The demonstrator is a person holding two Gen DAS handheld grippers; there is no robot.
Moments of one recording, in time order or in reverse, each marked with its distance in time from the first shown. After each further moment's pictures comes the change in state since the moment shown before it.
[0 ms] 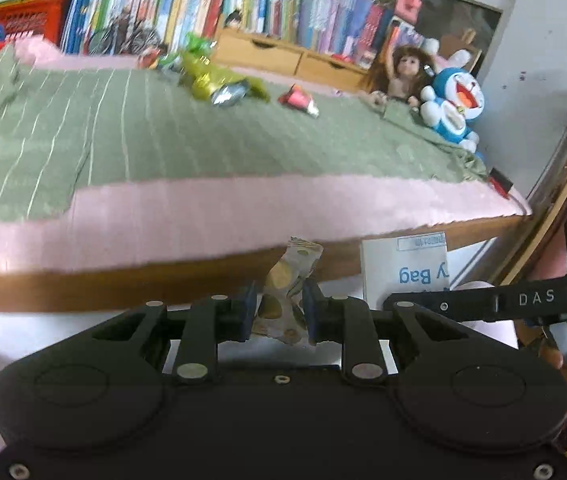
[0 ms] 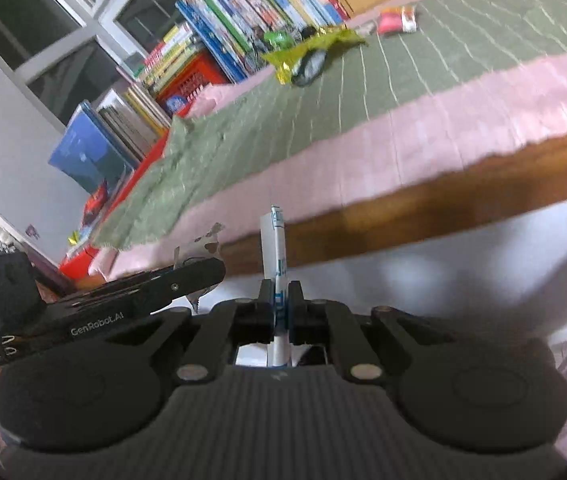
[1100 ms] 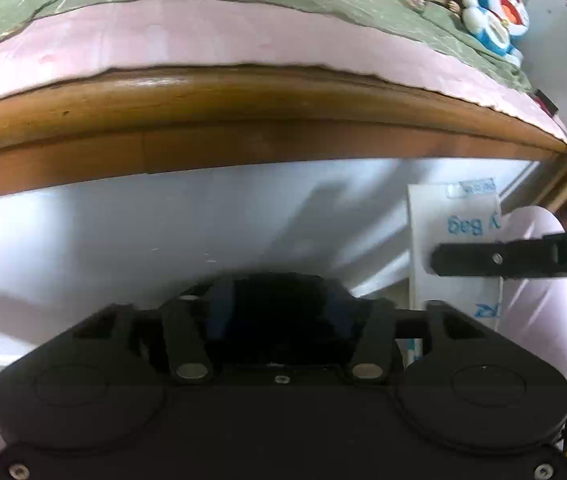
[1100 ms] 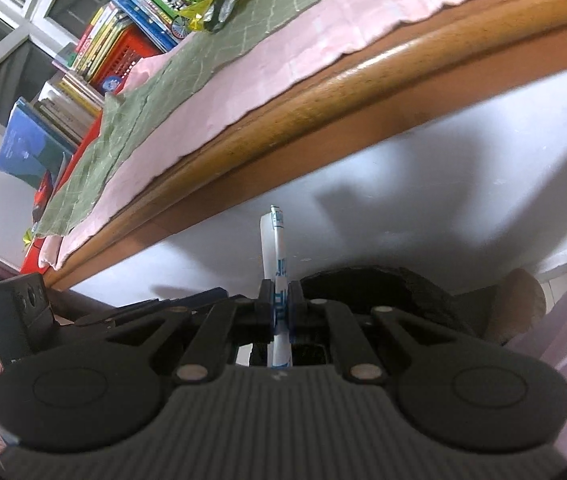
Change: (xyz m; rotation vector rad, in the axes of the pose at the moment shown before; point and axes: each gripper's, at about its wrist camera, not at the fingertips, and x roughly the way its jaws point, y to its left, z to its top) left arm 0.083 0.012 -0.051 -0.026 0.257 0.076; right arm 0.021 -0.047 -0.030 0.162 0.080 -0.093
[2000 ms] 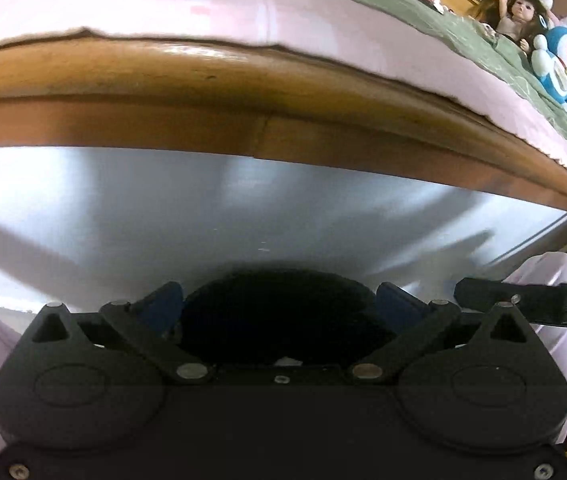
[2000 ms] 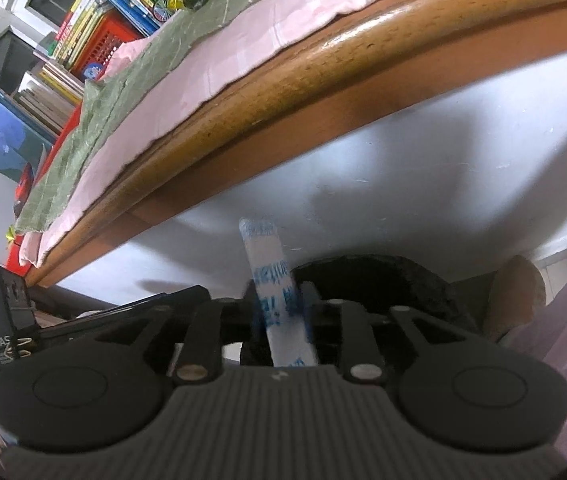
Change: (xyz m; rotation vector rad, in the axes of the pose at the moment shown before) left arm 0.003 0.045 -0.001 -0.200 0.029 0.071; right arm 0.027 0.003 0.004 0.012 0.051 -0.047
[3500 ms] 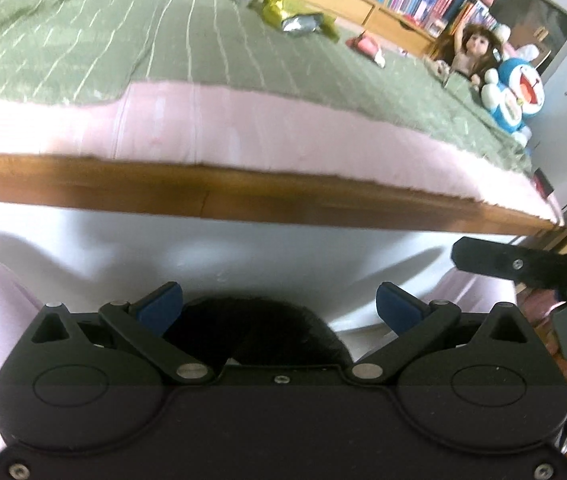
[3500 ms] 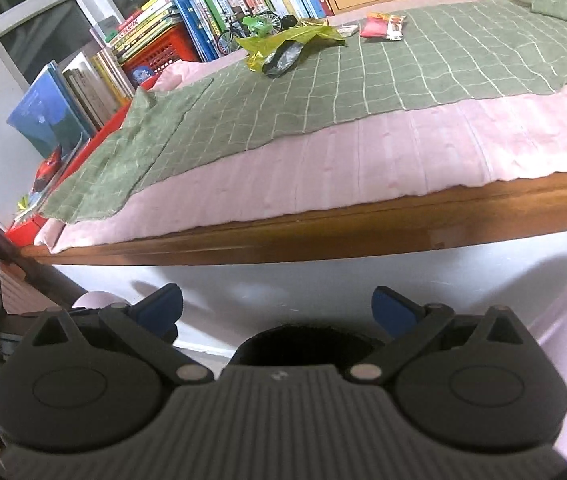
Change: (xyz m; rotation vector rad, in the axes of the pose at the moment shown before) left arm -0.083 -0.031 0.015 0.020 -0.102 -0.090; right arm -0.063 0.049 0.036 -0.272 -0.124 -0.038
